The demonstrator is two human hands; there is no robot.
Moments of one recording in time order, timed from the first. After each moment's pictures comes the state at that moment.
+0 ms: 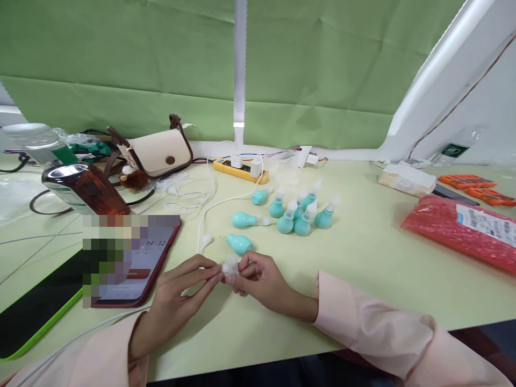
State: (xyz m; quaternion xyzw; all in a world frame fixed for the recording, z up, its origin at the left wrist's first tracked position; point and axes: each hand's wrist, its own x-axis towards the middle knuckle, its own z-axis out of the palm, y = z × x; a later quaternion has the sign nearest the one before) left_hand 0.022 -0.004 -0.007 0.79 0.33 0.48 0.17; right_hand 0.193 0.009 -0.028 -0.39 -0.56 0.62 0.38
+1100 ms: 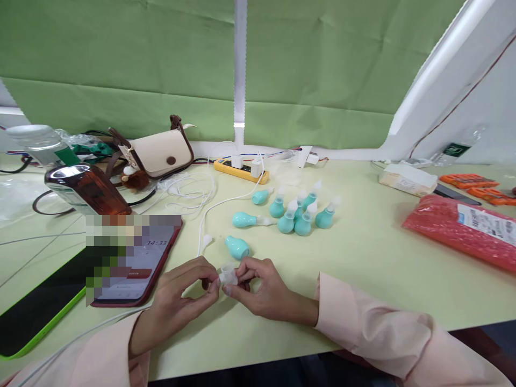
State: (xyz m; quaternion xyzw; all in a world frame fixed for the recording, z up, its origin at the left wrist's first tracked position) left_hand 0.020 -0.005 -0.001 0.82 0.32 0.45 0.16; right_hand 0.193 0.001 -0.027 -0.38 -0.72 0.43 0.39
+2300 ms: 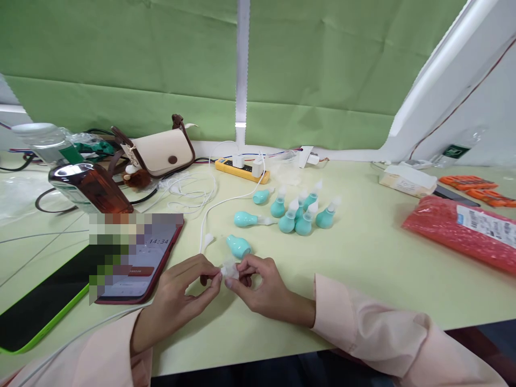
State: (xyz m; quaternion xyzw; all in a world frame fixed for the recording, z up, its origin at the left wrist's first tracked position) left_hand 0.019 -0.006 -0.001 0.82 0.35 0.44 0.11; right_hand 0.187 0.001 -0.032 -0.41 -0.70 0.39 0.44
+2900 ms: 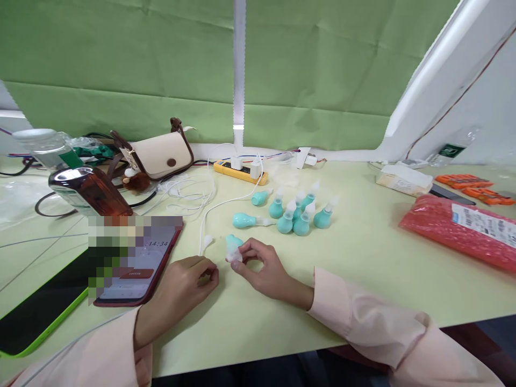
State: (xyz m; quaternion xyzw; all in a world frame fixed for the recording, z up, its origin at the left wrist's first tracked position) left_hand 0.016 0.007 -0.007 0.86 0.45 0.21 -0.04; right_hand 0.192 0.018 -0.014 -0.40 -0.69 0.43 0.42
